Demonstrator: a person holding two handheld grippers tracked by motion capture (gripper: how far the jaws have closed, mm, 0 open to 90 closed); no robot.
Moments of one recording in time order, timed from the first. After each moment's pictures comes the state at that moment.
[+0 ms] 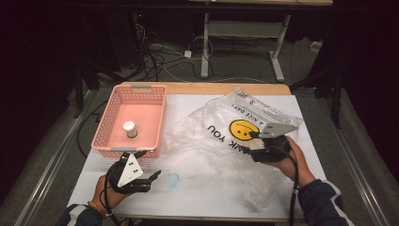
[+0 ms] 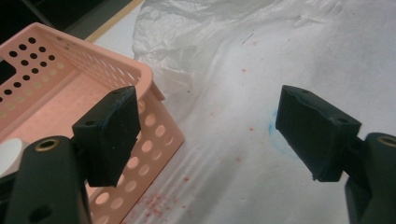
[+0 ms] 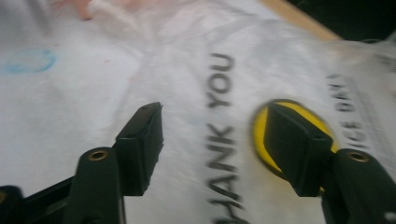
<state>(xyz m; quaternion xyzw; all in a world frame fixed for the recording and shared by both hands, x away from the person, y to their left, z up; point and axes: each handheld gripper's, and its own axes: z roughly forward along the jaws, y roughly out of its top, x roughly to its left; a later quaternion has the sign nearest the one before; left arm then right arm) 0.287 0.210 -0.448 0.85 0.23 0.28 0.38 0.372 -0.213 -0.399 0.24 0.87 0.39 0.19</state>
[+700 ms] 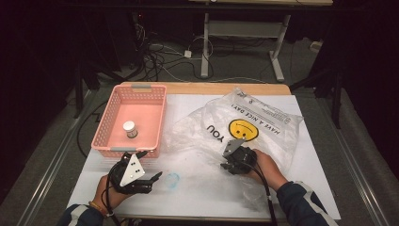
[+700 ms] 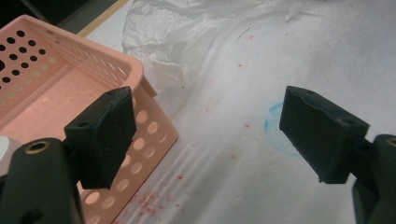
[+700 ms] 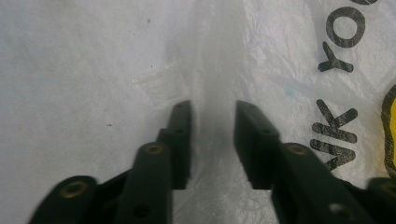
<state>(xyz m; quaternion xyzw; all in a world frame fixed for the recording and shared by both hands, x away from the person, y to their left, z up) 0.288 0.208 -0.449 0.85 0.23 0.28 0.38 0.375 -0.151 -0.454 0.18 0.94 0.25 0.14</state>
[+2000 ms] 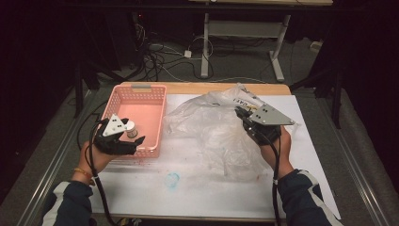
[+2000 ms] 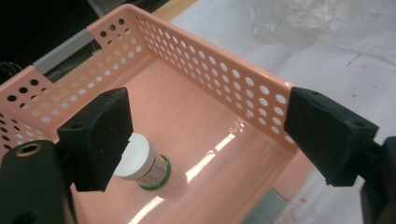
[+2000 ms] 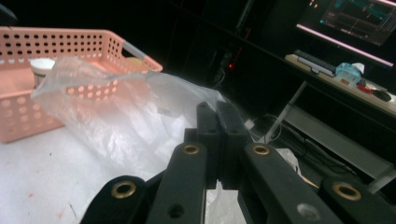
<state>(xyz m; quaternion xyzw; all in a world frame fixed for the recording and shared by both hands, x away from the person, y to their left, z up) 0.380 0.255 -0.395 0.84 0.33 0.27 0.34 0.372 -0.178 -0.340 0.25 0.75 0.48 0.38</state>
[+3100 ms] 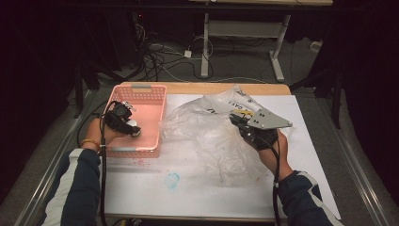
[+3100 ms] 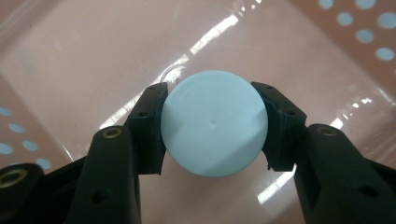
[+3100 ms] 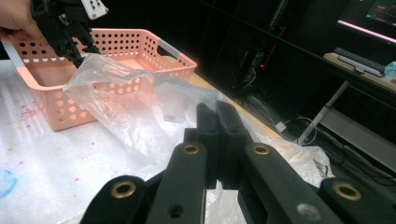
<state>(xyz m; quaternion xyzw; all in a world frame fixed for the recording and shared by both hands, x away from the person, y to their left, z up) 0.476 0.268 -0.423 0.89 0.39 0.12 0.18 0.369 -0.175 -0.351 0.22 0.78 0.49 0.32</state>
